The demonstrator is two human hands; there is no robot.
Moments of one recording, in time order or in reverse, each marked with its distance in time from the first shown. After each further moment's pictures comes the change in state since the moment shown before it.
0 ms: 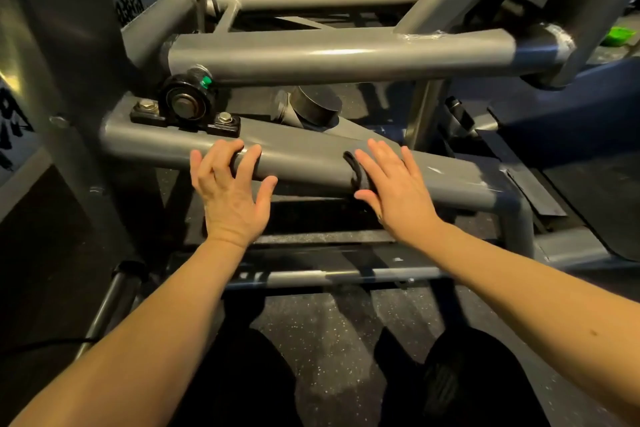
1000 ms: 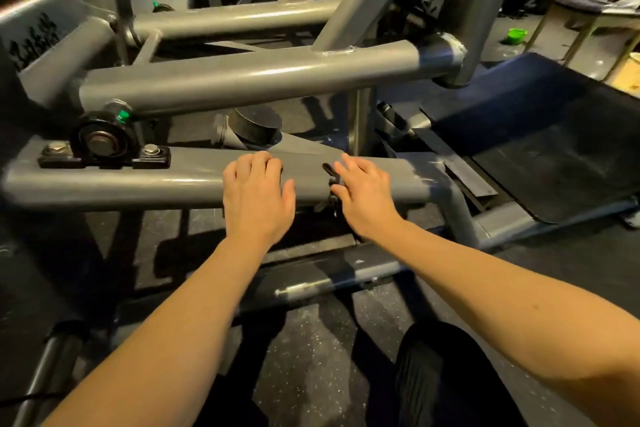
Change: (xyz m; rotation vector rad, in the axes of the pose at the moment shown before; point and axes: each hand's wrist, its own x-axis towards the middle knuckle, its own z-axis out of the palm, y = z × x) left_hand 0.044 0.110 0.009 -0.010 -0.325 0.094; right_hand -0.014 0.017 -0.010 0.148 0.040 0.353
